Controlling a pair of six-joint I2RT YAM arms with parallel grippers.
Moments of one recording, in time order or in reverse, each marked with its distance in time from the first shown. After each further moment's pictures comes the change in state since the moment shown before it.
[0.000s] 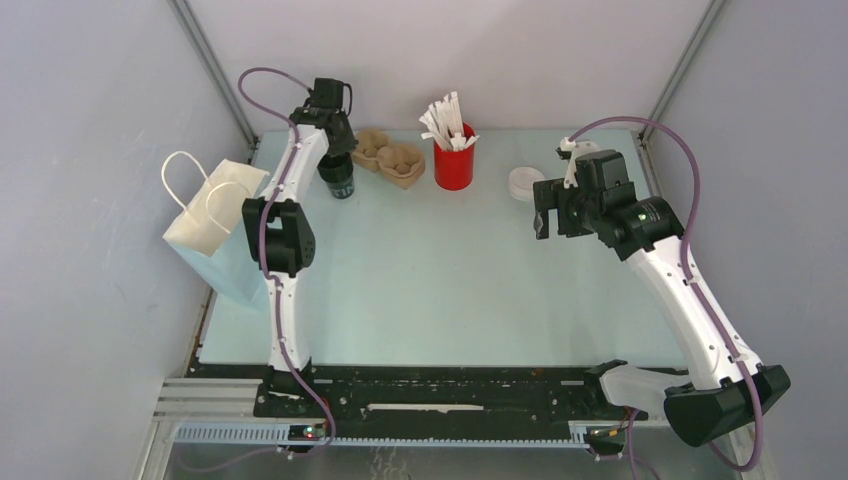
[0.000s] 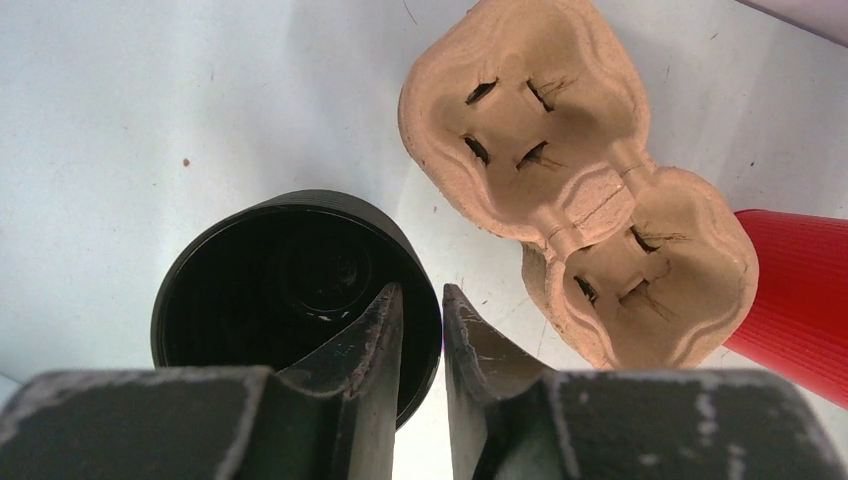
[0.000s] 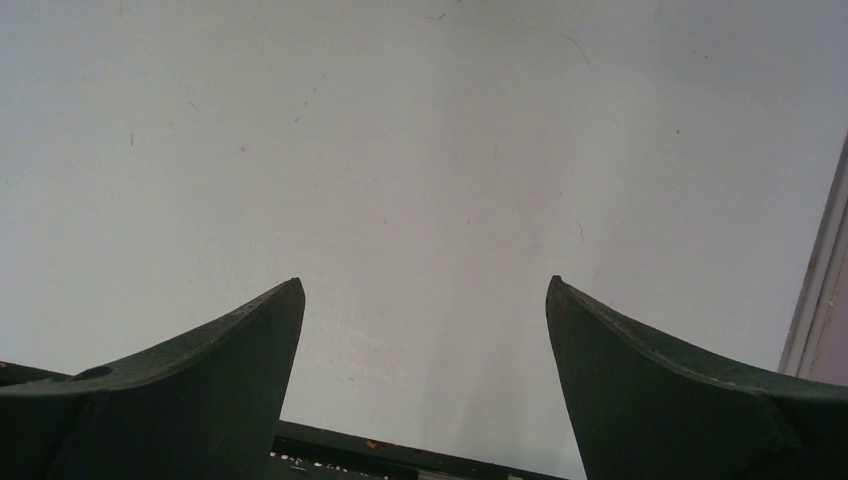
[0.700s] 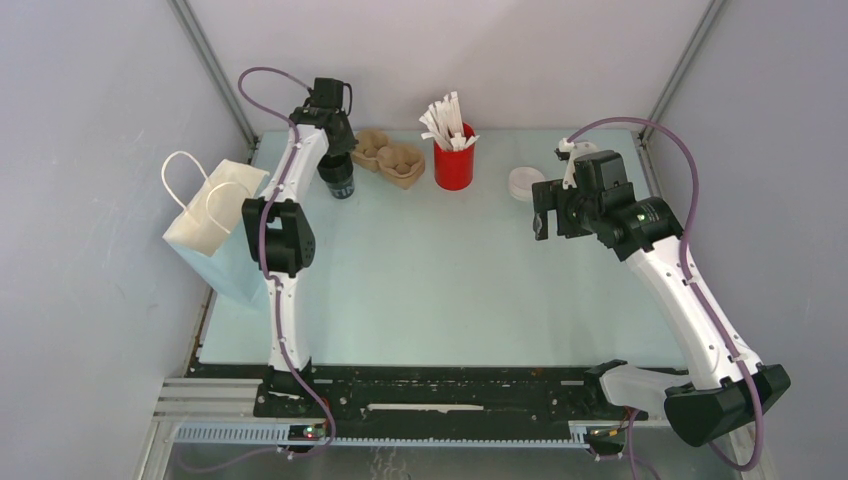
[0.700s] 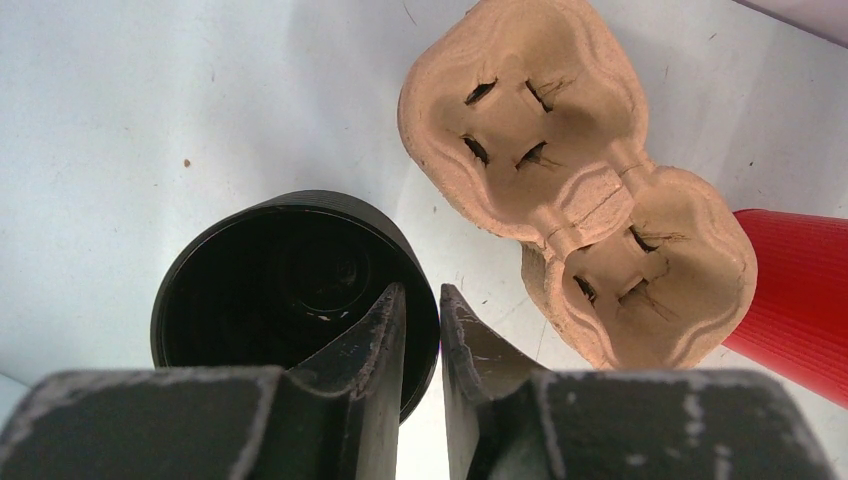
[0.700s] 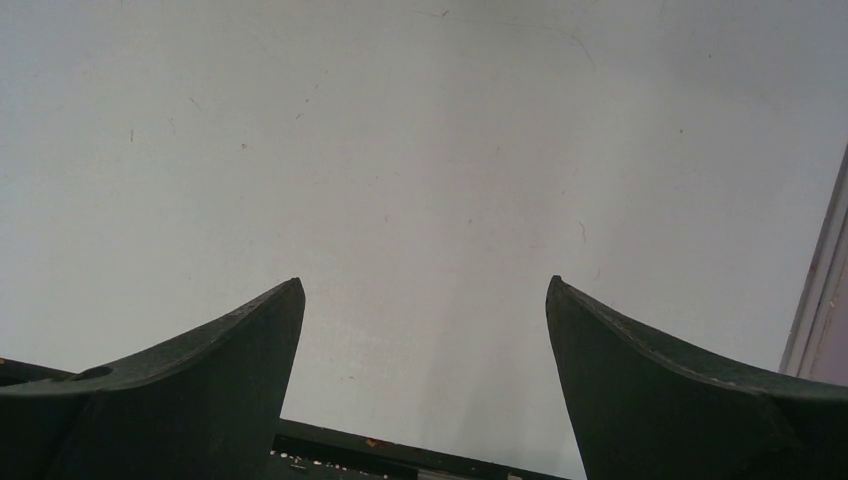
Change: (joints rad) left arm 0.000 -0.002 0.000 0.000 -0.002 0.005; right arm 0.007 0.000 -0.004 0.000 0.000 -0.002
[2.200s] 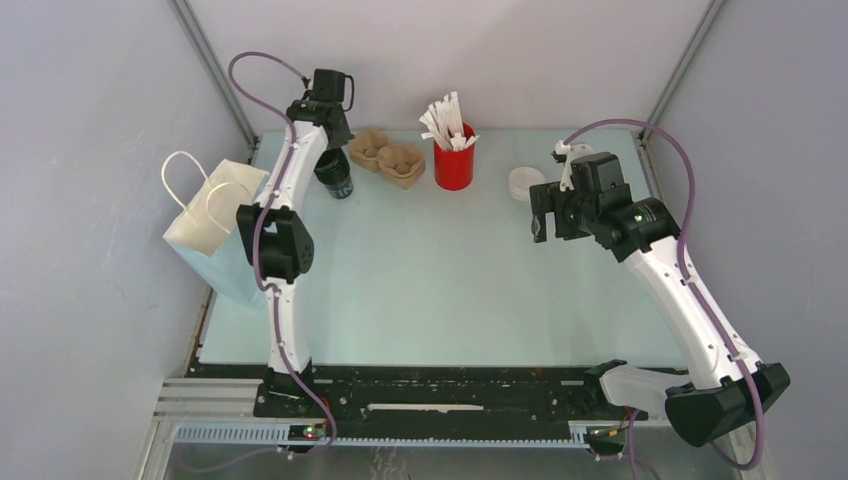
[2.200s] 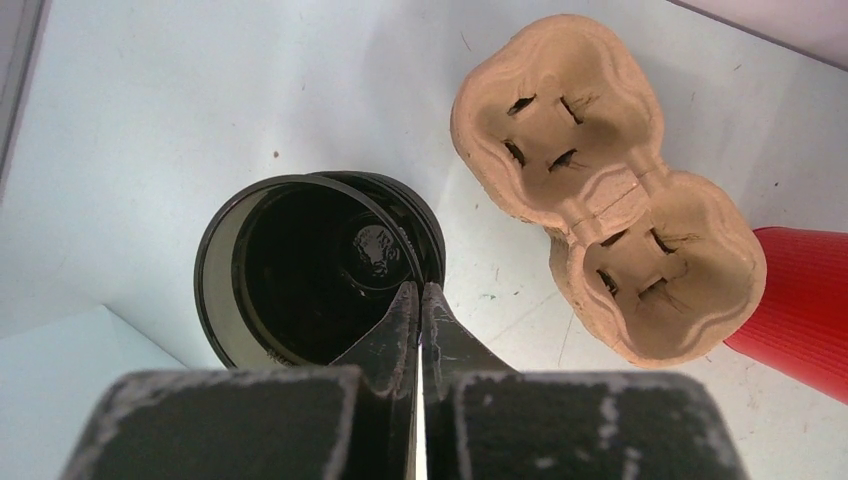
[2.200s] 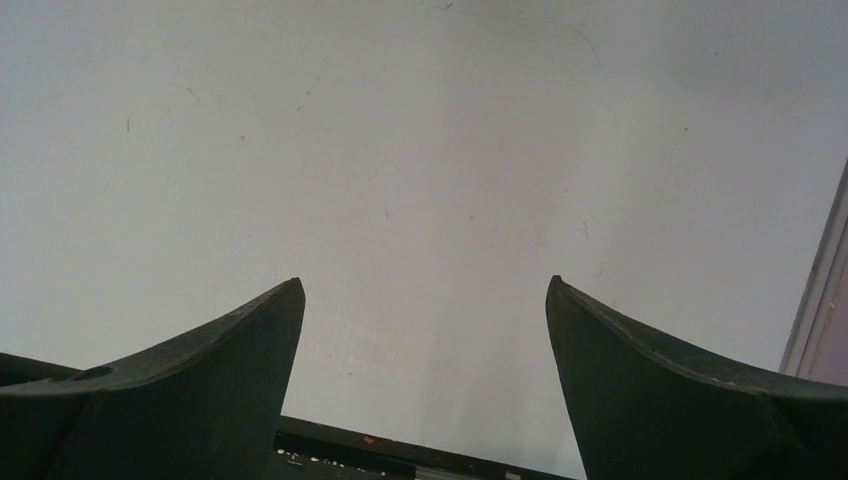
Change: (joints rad) left arm -0.035 -0.081 0.008 -0.066 -0.151 0.011; right arm 0.013 0.000 -0.011 0.001 0.004 -0.003
